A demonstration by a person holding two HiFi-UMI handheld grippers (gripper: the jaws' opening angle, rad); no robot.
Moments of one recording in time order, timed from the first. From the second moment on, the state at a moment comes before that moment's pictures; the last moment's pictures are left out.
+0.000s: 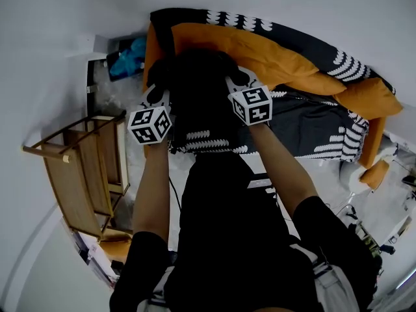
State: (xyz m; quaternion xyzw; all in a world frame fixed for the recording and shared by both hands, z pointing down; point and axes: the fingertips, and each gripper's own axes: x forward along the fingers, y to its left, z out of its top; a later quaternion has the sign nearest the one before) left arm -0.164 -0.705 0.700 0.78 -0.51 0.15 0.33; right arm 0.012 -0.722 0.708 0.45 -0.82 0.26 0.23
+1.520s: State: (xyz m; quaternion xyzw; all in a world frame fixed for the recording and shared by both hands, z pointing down) left arm -0.186 -0.646 0.543 0.82 -0.51 0.06 0.26; right arm 0.067 -0.656 0.548 0.52 -0.83 0.17 0.14
